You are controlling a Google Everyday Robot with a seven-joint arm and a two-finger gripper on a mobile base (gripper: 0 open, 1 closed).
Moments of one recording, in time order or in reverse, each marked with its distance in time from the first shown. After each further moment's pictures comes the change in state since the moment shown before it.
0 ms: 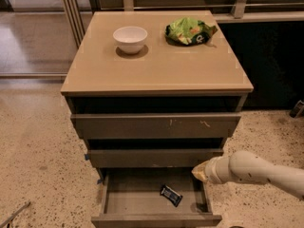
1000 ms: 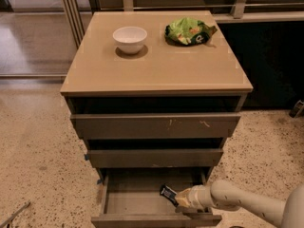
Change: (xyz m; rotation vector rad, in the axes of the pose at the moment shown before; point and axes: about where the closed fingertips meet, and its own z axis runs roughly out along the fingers) arm 0.101 0.051 0.177 -0.190 -0.069 0.089
